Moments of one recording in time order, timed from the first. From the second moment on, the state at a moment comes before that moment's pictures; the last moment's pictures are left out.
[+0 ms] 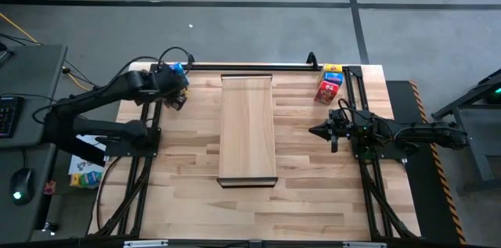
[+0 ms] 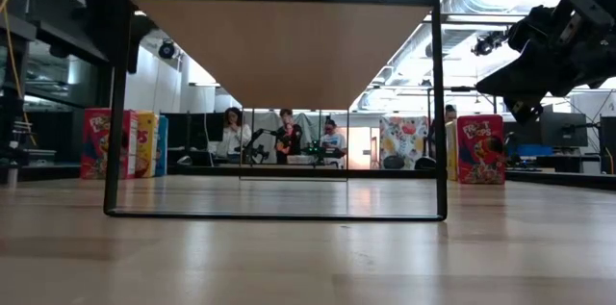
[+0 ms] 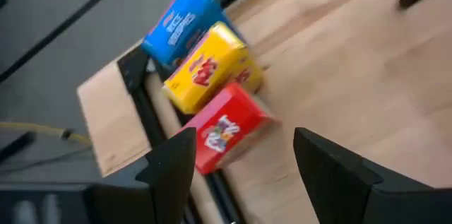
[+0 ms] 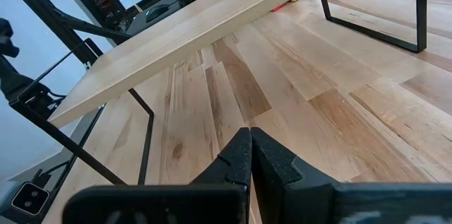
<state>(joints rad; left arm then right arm) 0.45 1.00 0.99 -1.27 -0.55 -0.45 -0.10 0.24 0.01 0.02 -0.06 0.44</state>
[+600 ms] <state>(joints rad) 0.62 1.24 0.99 -1.28 -0.45 -0.13 -0.10 0.24 0.01 0.02 -0.06 0.44</state>
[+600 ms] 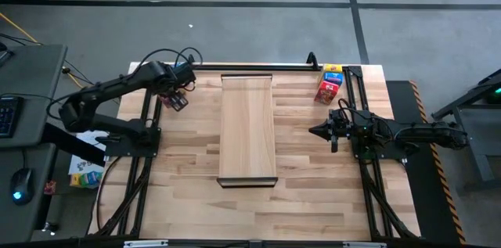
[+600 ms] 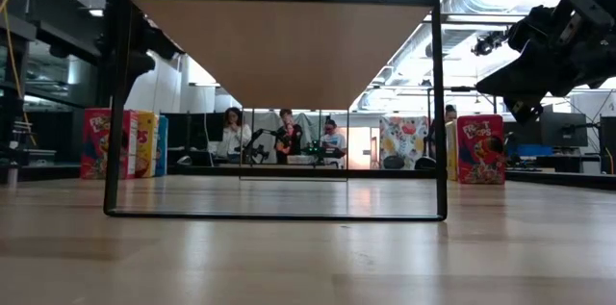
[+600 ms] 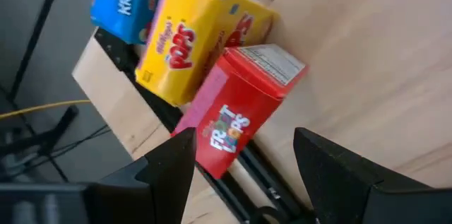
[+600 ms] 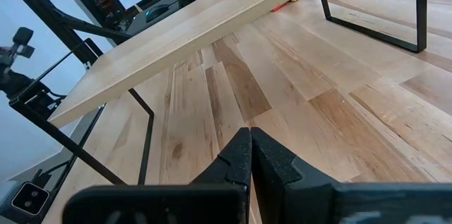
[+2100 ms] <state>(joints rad) 0.84 1.34 0.99 -1.24 -0.37 0.24 -0.10 0.24 0.01 0.02 -0.06 0.44</state>
